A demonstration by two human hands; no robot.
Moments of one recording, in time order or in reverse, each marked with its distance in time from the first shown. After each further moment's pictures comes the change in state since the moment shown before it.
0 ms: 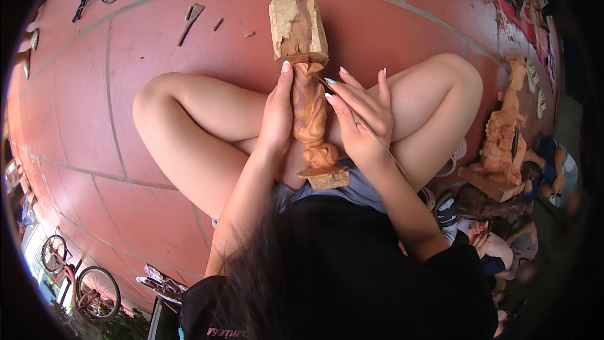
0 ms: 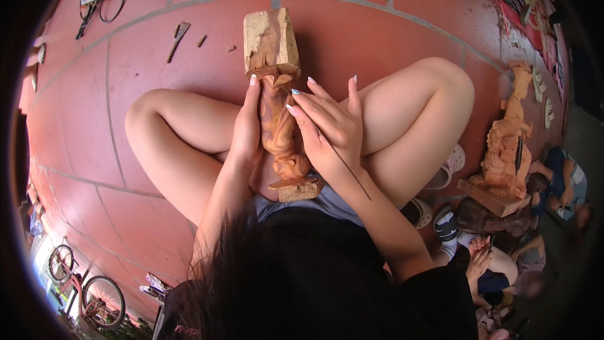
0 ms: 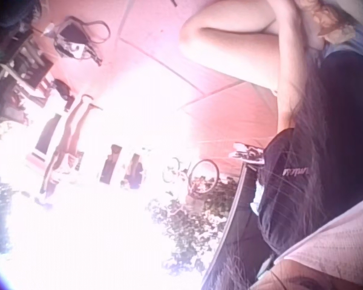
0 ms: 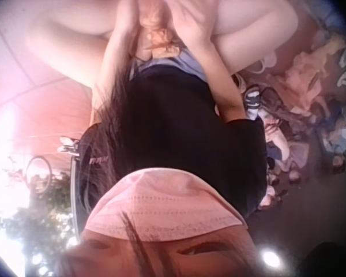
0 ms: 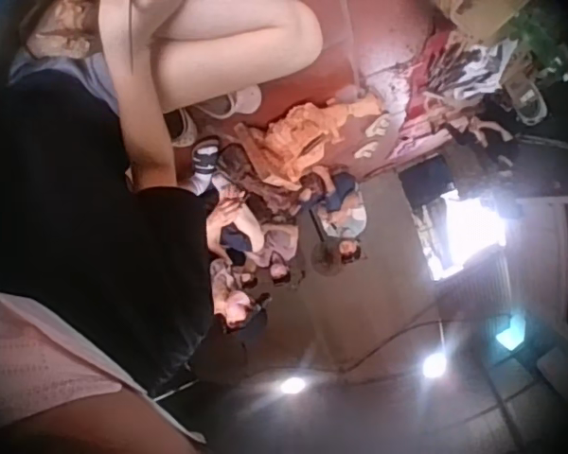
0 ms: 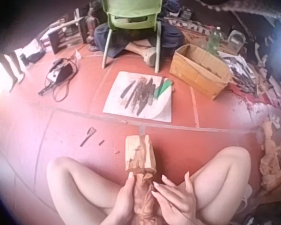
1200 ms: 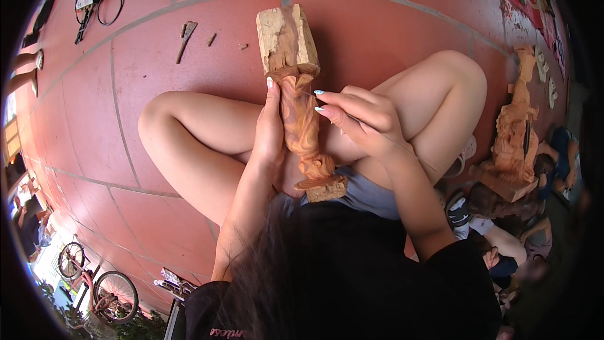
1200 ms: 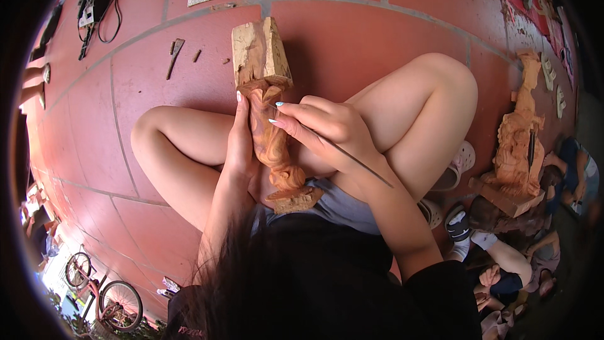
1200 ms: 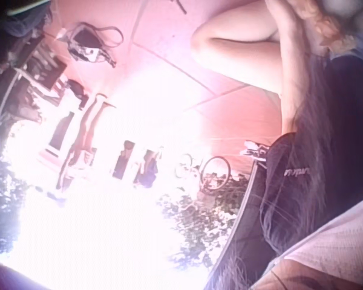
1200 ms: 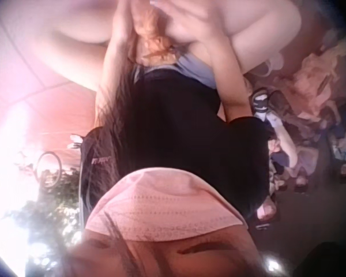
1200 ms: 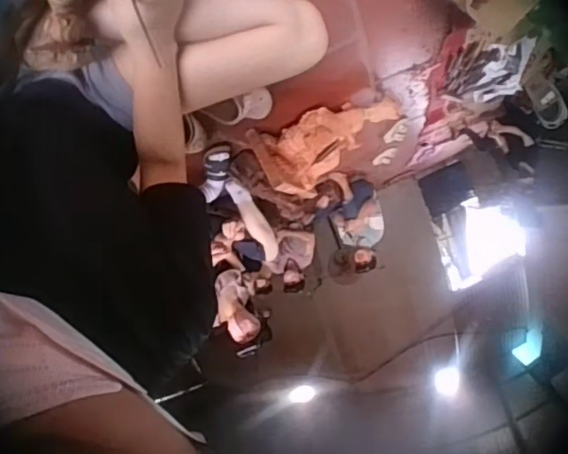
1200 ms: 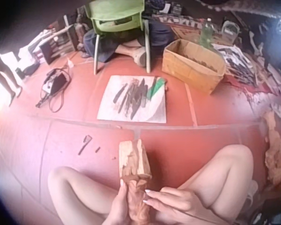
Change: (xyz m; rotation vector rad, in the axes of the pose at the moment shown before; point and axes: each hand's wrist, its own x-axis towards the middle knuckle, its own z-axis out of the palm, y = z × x) left_hand -0.007 0.008 0.010 0.030 0.097 -0.060; right_hand 0.028 0.022 -0.021 0.412 -0.135 -0.079
